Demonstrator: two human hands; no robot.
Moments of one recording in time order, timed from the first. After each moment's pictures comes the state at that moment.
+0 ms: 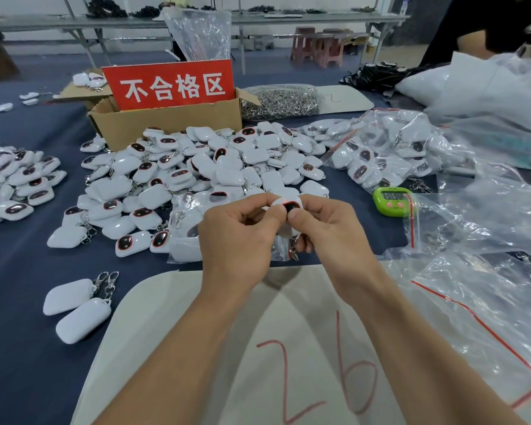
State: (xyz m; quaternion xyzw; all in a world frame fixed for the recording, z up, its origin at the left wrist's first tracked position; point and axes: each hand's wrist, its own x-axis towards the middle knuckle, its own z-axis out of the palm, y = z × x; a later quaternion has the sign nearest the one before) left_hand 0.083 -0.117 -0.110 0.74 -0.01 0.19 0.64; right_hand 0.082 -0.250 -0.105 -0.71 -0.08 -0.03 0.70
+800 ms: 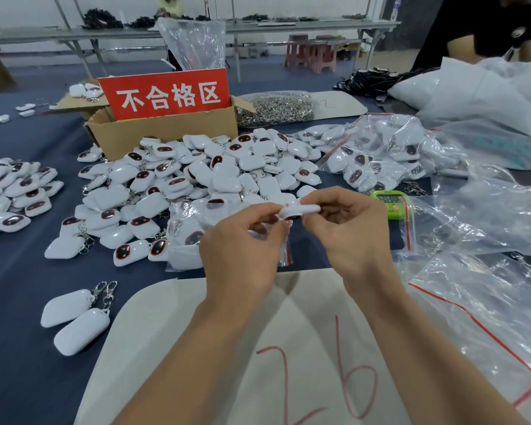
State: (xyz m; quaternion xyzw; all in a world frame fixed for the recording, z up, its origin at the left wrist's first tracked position) left_hand 0.081 -0.121 -0.116 0.83 0.00 0.24 0.51; right_hand 0.090 -0.264 -0.109 -0.71 -0.03 -0.20 0.68
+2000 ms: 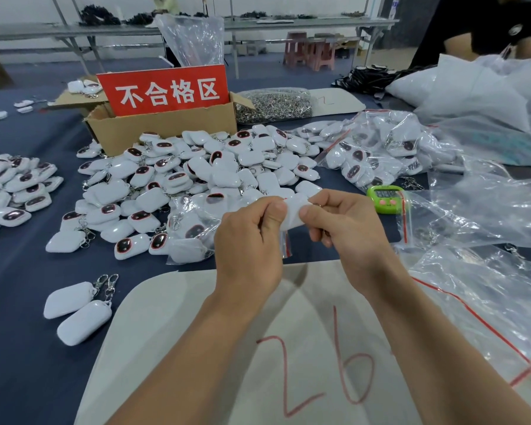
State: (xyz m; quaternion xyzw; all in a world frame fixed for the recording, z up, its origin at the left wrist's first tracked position) left_hand 0.076 -0.126 -0.119 0.83 -0.07 0.26 0.49; right_hand 0.080 -0.271 -0.099 -0.70 -0.02 -0.06 0.71
